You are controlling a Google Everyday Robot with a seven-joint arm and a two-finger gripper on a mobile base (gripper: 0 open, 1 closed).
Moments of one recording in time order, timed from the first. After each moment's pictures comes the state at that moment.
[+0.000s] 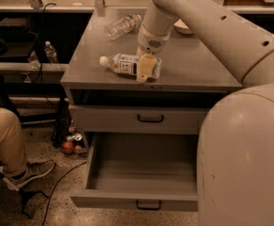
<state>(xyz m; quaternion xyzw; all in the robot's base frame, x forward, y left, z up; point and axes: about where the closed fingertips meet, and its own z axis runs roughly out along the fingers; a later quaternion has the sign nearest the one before) 0.692 -0.023 0.840 -0.71 0.69 0.04 0.16</state>
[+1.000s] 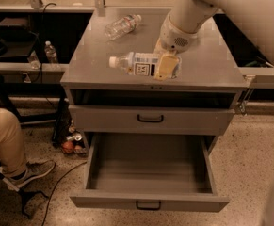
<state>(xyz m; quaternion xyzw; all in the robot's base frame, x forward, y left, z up) 0.630 -0.071 0.885 -0.70 0.69 0.05 0.19</state>
